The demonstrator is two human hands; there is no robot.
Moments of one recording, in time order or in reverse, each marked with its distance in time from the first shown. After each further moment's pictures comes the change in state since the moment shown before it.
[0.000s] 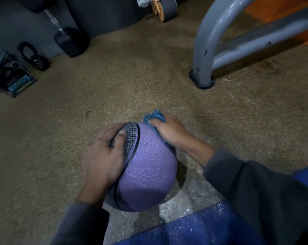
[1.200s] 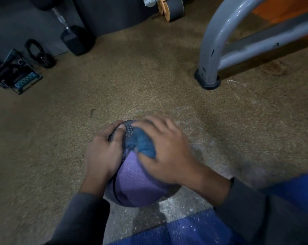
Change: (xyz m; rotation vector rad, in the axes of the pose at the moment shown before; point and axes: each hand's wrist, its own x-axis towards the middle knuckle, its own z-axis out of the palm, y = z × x) left_hand 0.011 -0.012 -0.002 -0.151 -0.001 -0.141; right_hand -0.074 -0.024 0.016 -0.434 0.199 -0.605
